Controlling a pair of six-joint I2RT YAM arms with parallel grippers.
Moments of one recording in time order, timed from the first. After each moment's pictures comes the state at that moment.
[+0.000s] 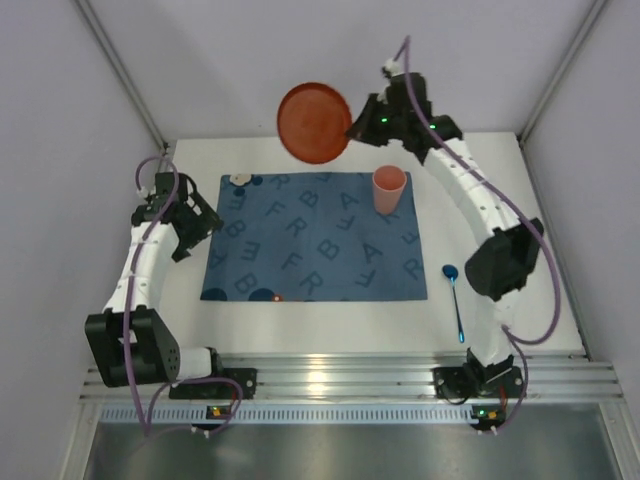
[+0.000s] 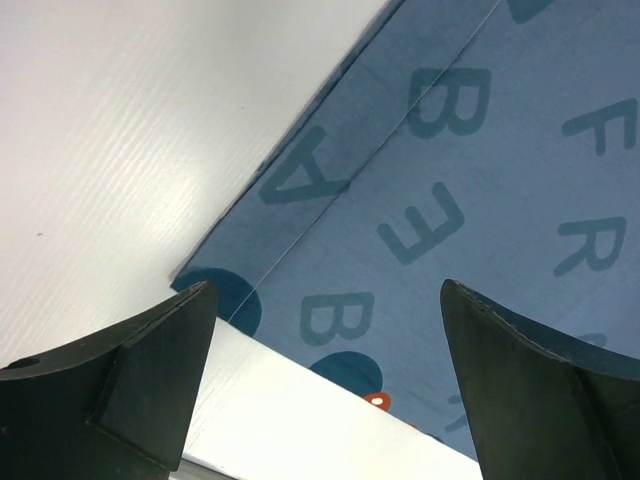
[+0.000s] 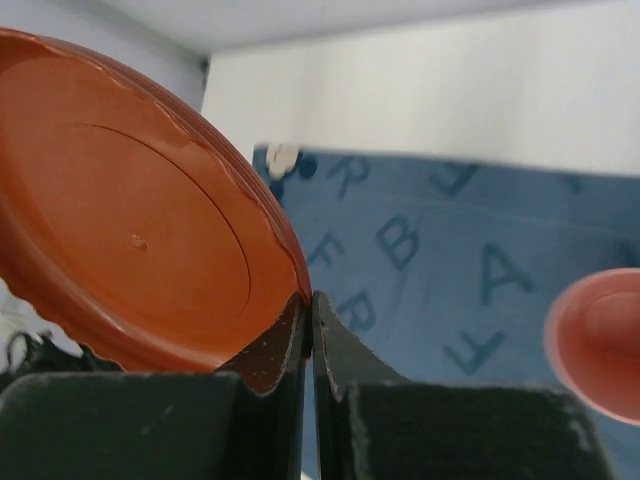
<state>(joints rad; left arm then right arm) 0.10 1.36 1.15 -0.82 -0.13 -0.62 0.40 1.89 2.06 -0.57 -0.19 0.61</state>
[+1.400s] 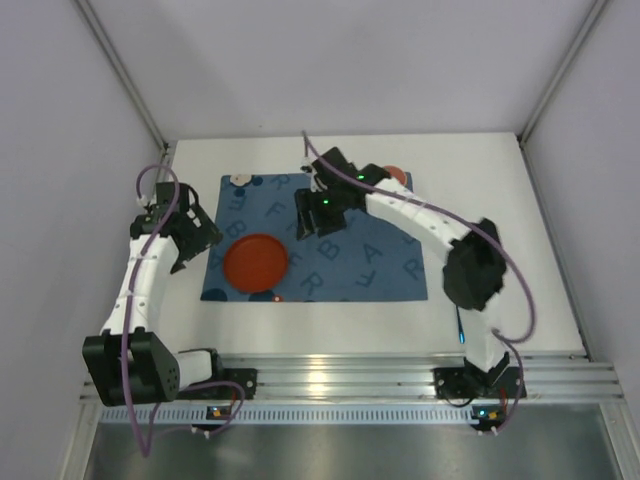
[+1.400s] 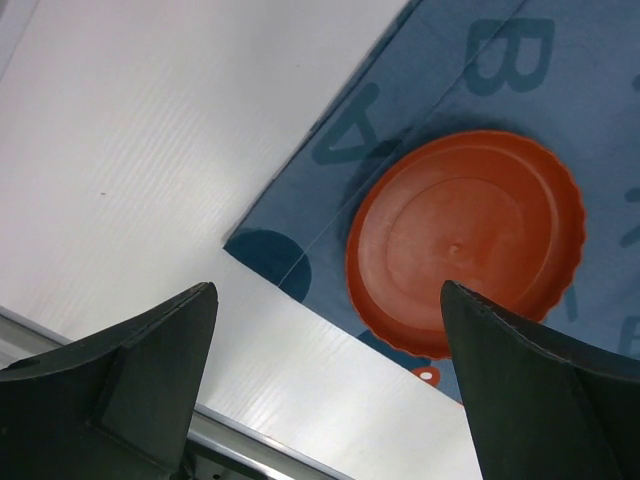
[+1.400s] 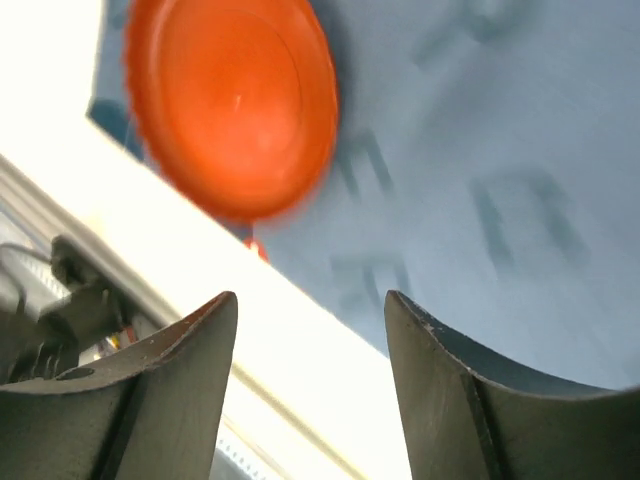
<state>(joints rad) 0.08 1.24 1.09 -0.92 -0.21 -0.58 0.78 2.13 1.94 -0.81 -0.29 0.46</state>
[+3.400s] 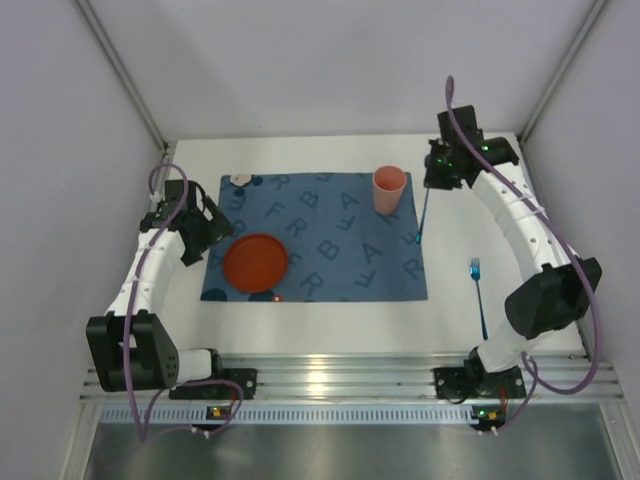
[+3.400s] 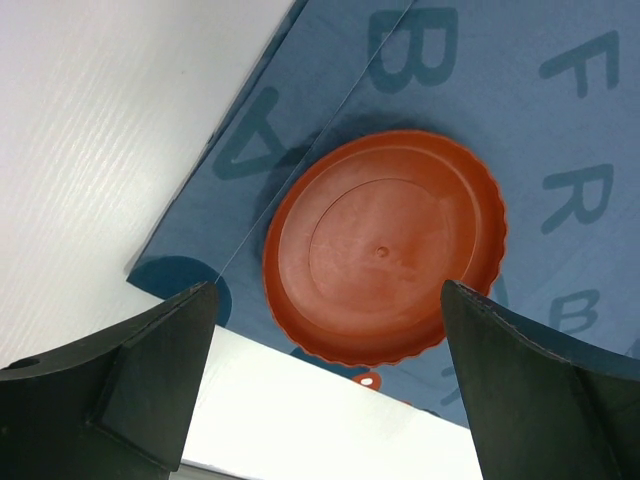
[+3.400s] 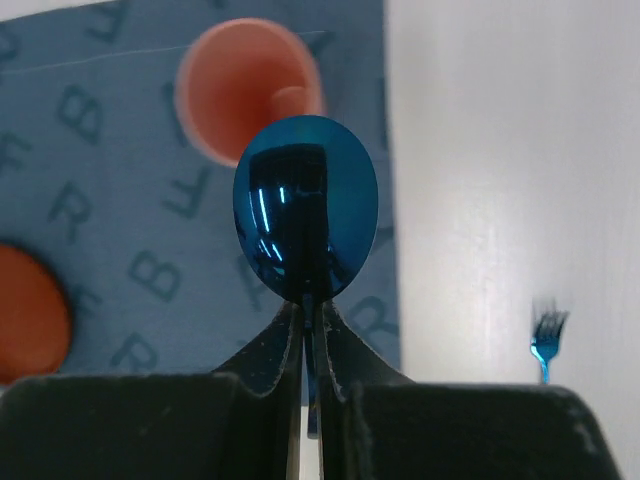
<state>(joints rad) 0.05 1.31 1.06 -0.77 -0.07 -0.63 0.24 1.62 1.66 -0.96 0.13 0.40</state>
